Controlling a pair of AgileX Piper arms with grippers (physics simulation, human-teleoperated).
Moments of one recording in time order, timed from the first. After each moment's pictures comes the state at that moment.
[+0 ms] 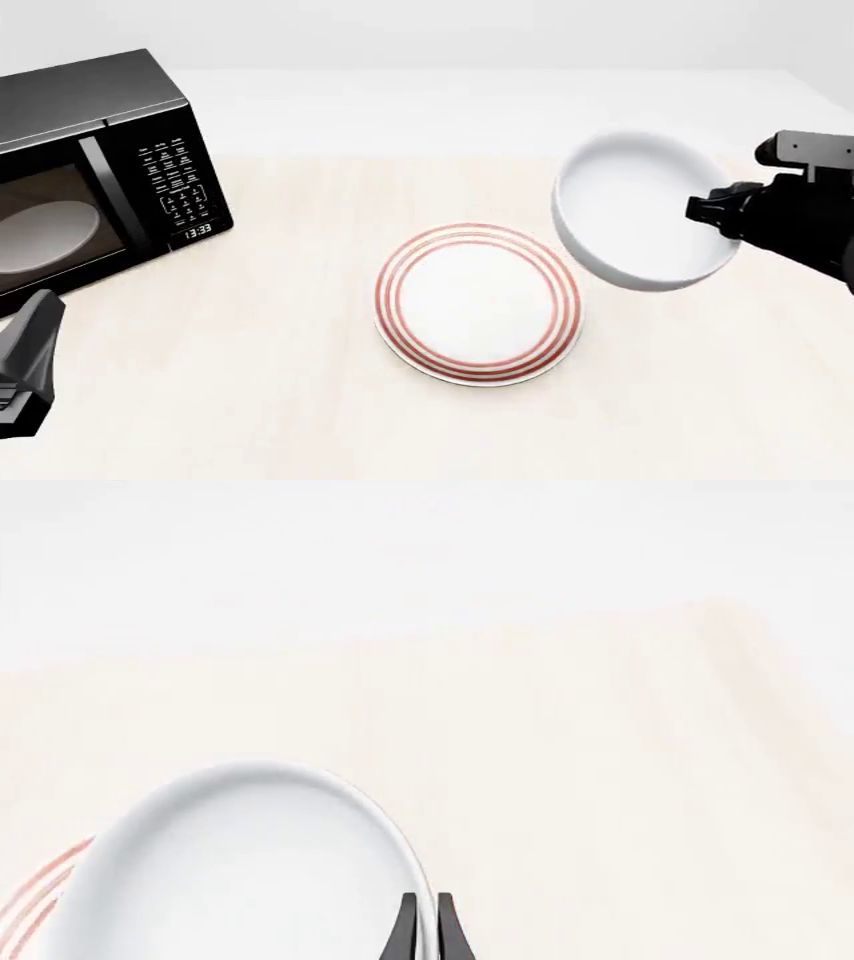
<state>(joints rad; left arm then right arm) 0.00 0.00 0.00 0.00 0.00 -0.05 1.31 -0.57 -0.20 0.10</state>
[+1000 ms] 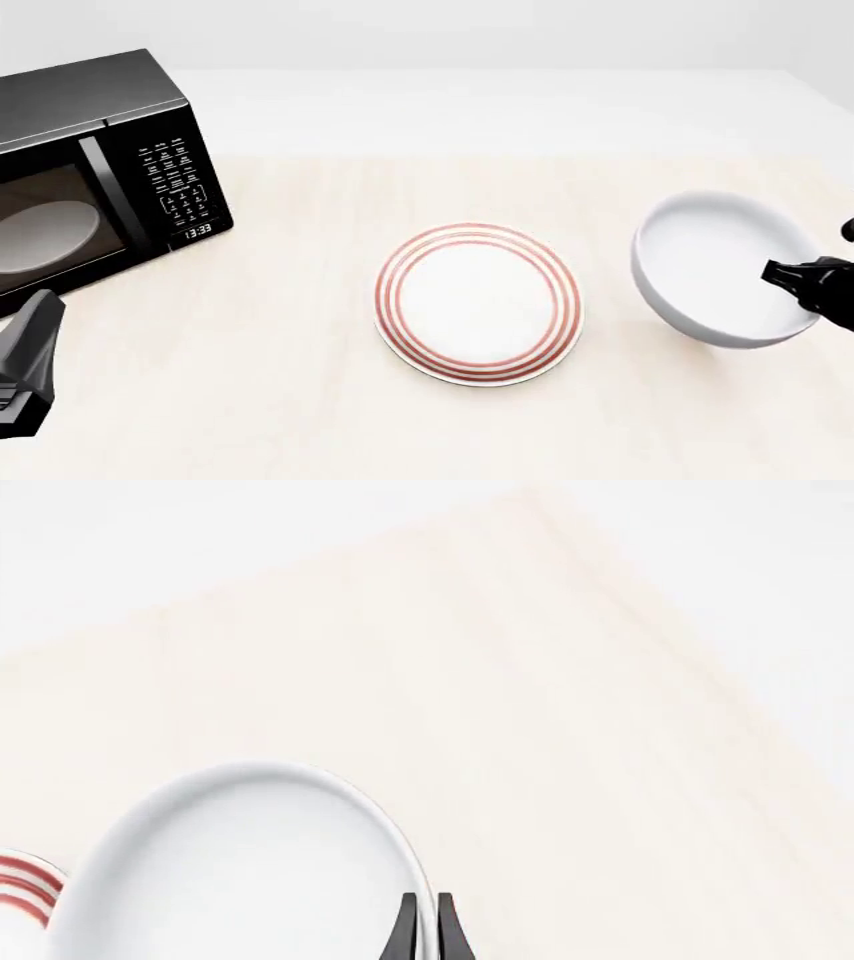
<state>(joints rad) 0.00 0.00 0.00 0.00 0.00 -0.35 1.34 -0.36 -0.36 0.10</state>
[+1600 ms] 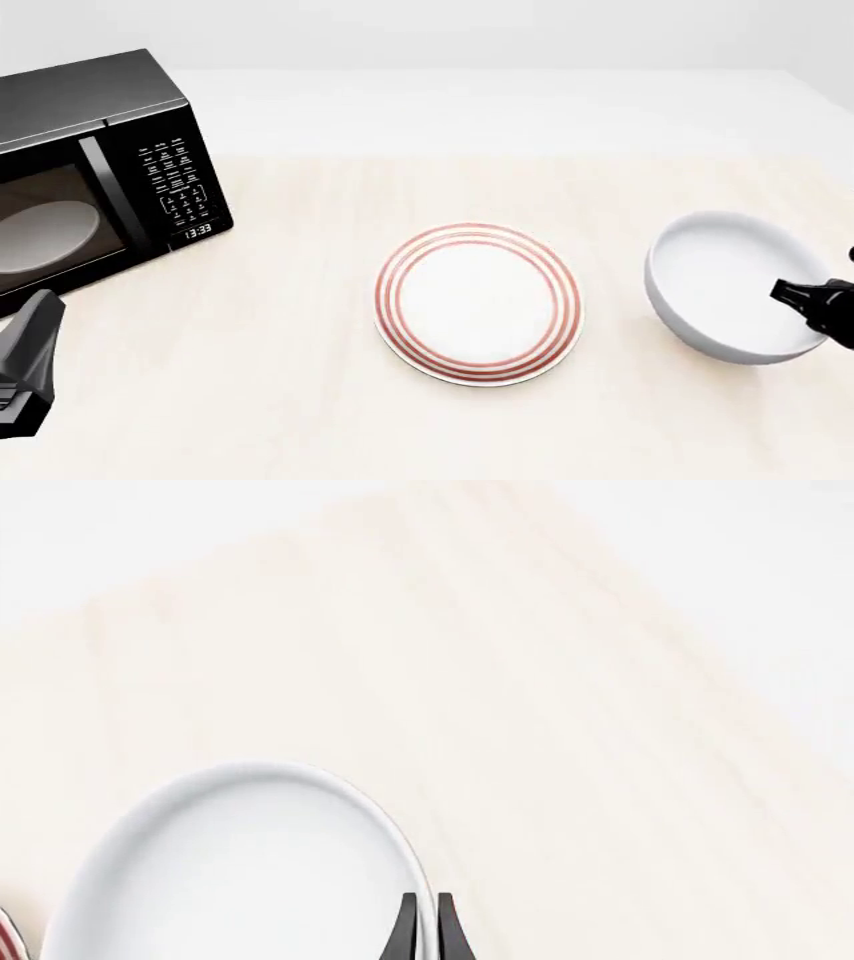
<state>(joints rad) 0.00 0.00 0.00 0.00 0.00 -0.42 1.45 -0.33 -0.45 0.10</state>
